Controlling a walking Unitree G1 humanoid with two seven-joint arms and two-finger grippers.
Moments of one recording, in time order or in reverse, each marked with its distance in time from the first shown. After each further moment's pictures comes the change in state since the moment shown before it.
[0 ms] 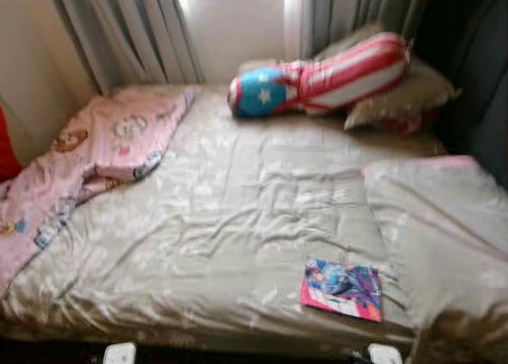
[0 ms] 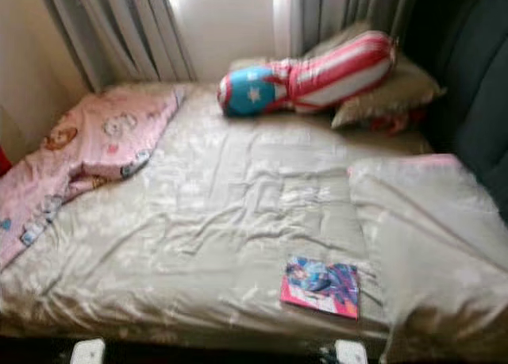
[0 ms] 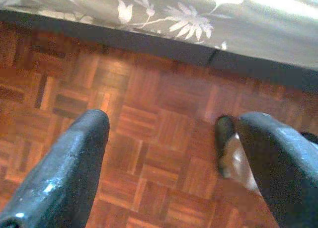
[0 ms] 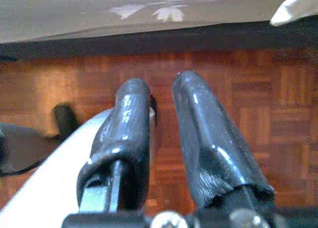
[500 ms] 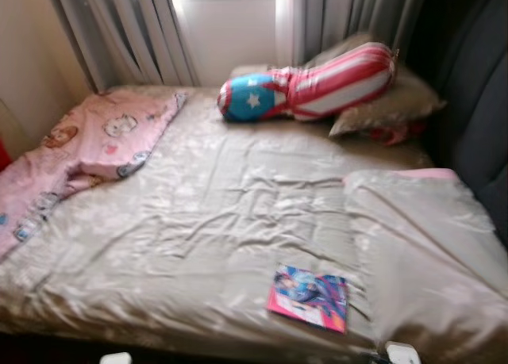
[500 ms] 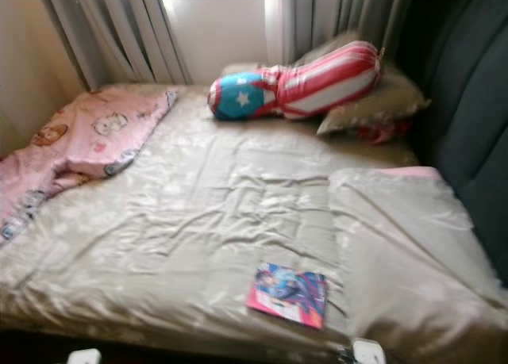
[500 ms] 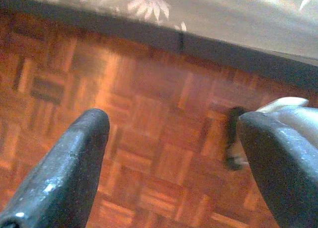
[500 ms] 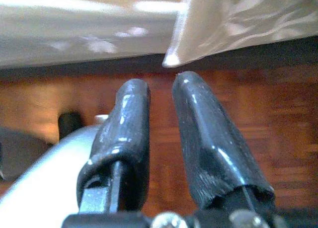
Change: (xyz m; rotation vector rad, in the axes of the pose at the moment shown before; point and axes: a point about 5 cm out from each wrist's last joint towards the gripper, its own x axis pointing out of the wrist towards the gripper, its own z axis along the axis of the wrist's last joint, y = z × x) left arm -0.003 0.011 -0.008 0.004 0.039 0.016; right arm 0.001 -0.007 0.009 0.028 -0.029 -0.012
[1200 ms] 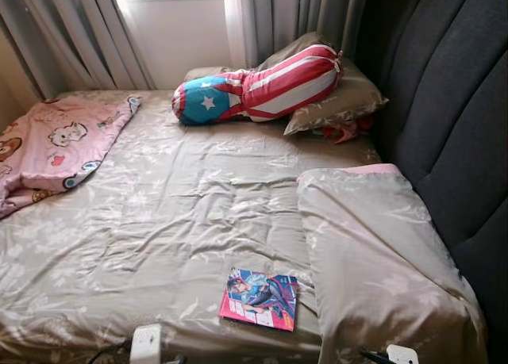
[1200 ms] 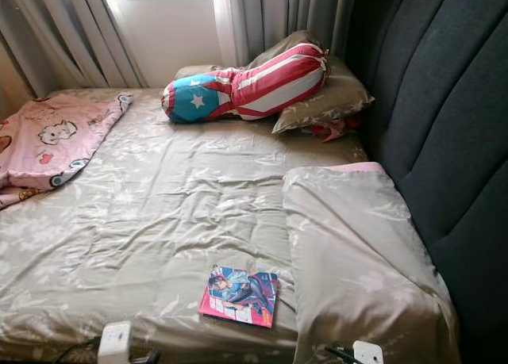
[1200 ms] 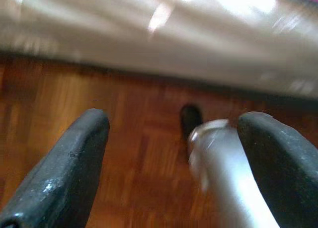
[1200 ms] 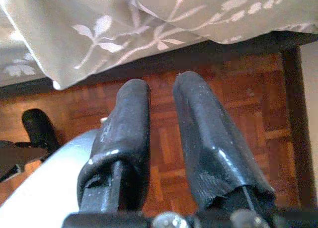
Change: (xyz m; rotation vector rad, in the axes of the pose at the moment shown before) left arm 0.005 -0.030 0.014 -0.016 -0.047 -0.038; right arm 0.000 -0.009 0.002 0.033 -0.006 -0.030
